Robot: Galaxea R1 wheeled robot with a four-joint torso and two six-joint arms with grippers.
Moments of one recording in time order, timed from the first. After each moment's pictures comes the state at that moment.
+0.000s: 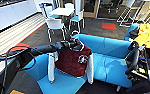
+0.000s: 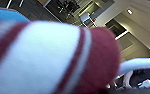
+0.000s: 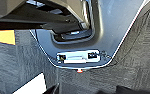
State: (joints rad) left arm -0.03 2.75 -1.84 0.78 0.09 -1.42; right arm -1.59 3.07 -2.68 -0.26 0.22 0.25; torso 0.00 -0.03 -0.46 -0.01
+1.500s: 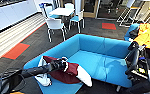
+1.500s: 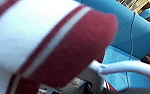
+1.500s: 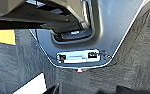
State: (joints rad) left arm 0.31 2.58 -1.86 1.09 0.31 -1.37; right arm -1.59 3.07 -2.68 -0.27 0.23 0.25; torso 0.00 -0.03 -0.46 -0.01
